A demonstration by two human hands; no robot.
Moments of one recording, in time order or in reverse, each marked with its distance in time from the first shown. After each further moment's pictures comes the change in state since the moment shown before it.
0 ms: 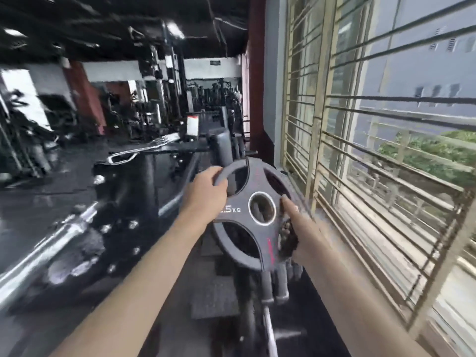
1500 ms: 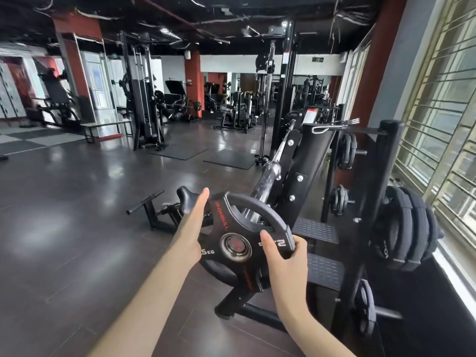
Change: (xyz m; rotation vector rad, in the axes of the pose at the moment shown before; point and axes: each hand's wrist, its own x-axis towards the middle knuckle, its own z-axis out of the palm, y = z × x) left_hand -0.309 -0.237 -0.372 -0.836 0.284 -0.670; right_hand -0.408 0.273 0.279 -0.290 -0.140 -0.398
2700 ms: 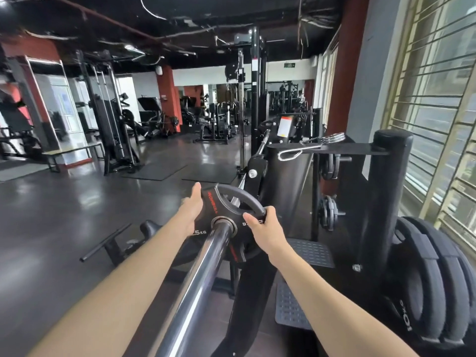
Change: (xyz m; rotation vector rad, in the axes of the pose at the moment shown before) left_hand 0.309 0.082 0.205 0.371 0.118 0.097; right_hand 0.391 0.044 0.040 -0.294 -0.202 0.029
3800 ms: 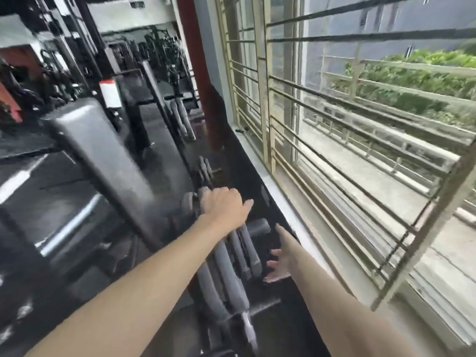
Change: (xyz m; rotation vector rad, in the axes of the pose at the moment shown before) left_hand -0.195 -0.048 0.552 1.580 -0.418 1.037; right_hand 0.010 0.251 -0.482 0.817 0.317 1.077
